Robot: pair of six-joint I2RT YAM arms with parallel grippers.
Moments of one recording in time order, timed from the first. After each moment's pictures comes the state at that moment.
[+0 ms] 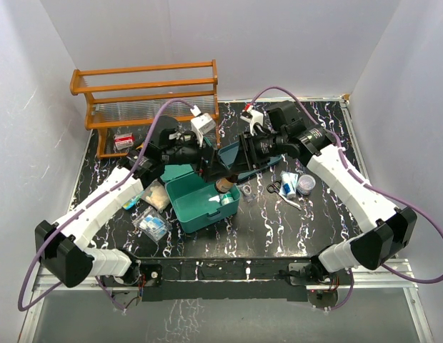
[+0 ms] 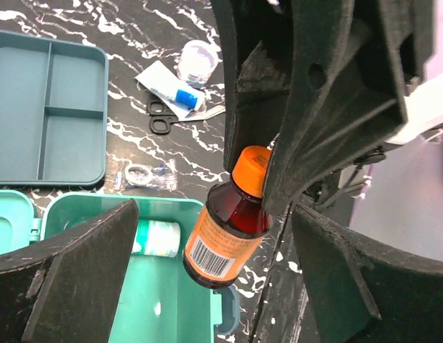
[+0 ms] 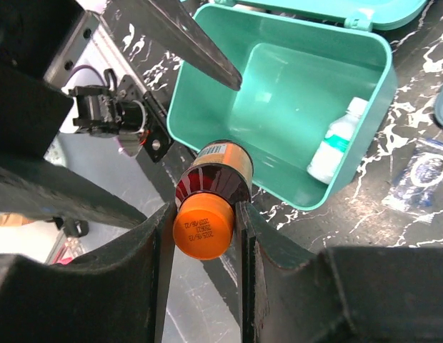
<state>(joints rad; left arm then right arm) -0.63 1.30 1.20 -0.32 0.62 -0.11 0.54 1.42 1.50 -0.85 -0.63 0.26</state>
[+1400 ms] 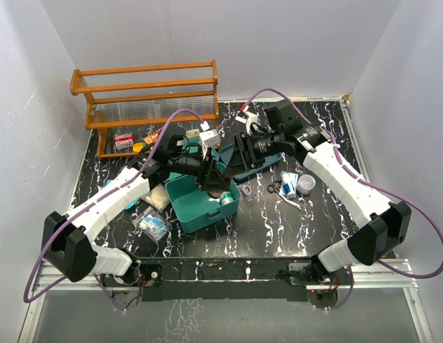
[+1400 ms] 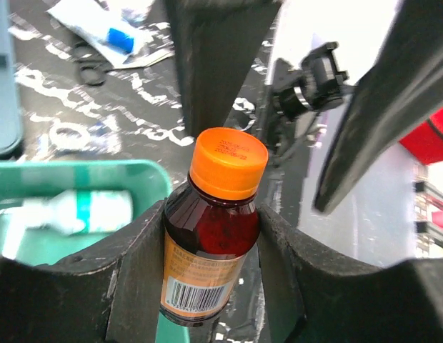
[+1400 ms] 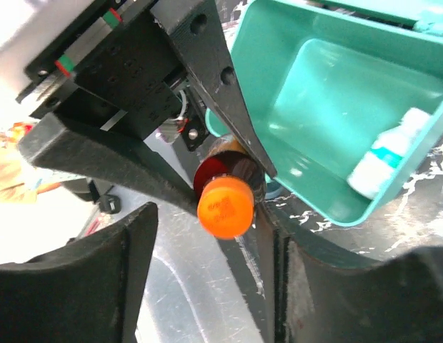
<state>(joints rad) -0.60 1.35 1.13 -0.36 0.91 -0.10 0.52 1.45 1.49 -0.82 -0.84 0.26</state>
